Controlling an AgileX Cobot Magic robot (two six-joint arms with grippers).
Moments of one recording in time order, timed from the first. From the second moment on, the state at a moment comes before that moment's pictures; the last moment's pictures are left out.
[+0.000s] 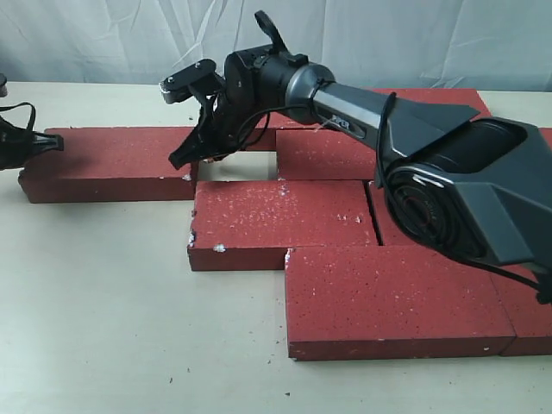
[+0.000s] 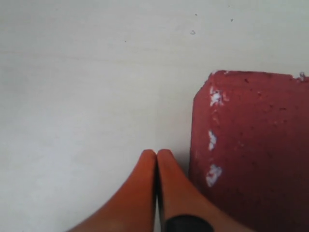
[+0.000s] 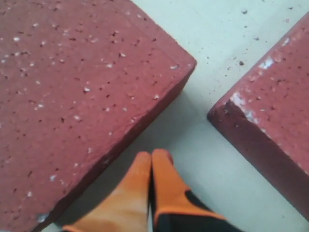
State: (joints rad) left arm 0.17 2.08 -1.18 -0.50 0.15 0.47; right arm 0.64 2.59 -2.27 0.14 0.77 -0.25
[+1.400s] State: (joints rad) left arm 0.11 2.04 -1.19 -0.48 0.18 0.51; right arm 0.64 2.57 -2.37 0.06 1.01 -0.25
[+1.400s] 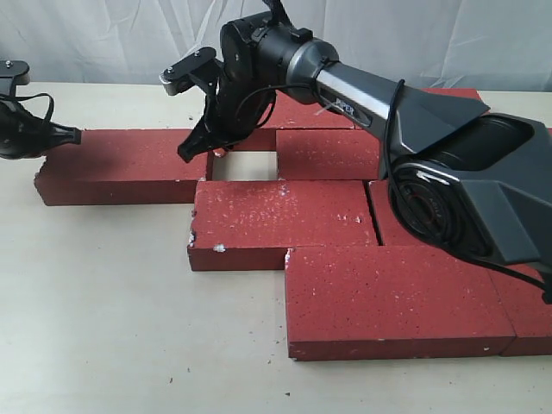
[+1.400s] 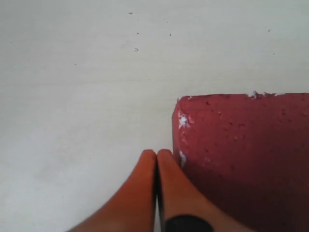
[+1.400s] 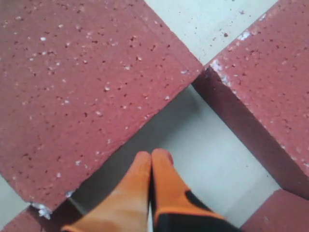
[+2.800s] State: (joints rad) left arm 0.02 2.04 -1.19 -0.50 0.16 0.51; right arm 0.53 1.98 -1.63 -0.10 0.80 -0.23
